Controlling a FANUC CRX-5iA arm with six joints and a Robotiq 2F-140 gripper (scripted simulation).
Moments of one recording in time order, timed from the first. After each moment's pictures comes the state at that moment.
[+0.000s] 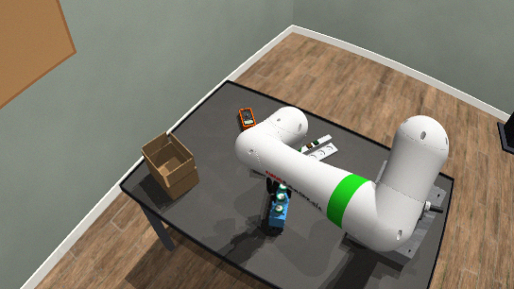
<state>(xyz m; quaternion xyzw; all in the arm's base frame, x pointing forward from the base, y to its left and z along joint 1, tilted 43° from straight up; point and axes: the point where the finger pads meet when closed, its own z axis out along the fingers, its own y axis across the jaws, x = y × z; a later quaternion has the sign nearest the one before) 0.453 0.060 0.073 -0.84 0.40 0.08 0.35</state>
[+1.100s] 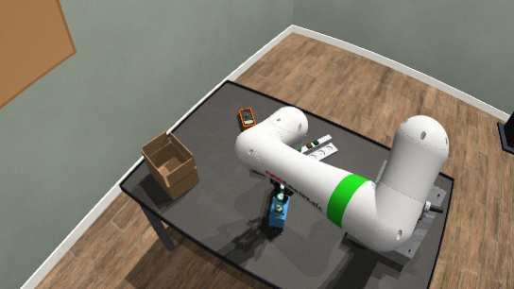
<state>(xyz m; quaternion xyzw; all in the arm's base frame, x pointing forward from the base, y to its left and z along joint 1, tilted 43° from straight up) 0.453 0.060 0.073 -0.53 0.76 0.24 0.27</state>
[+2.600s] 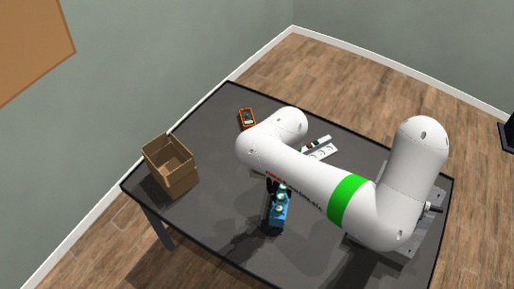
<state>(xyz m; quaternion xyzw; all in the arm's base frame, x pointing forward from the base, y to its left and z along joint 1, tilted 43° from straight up) 0.452 0.060 0.073 -0.84 0.40 0.08 0.35</state>
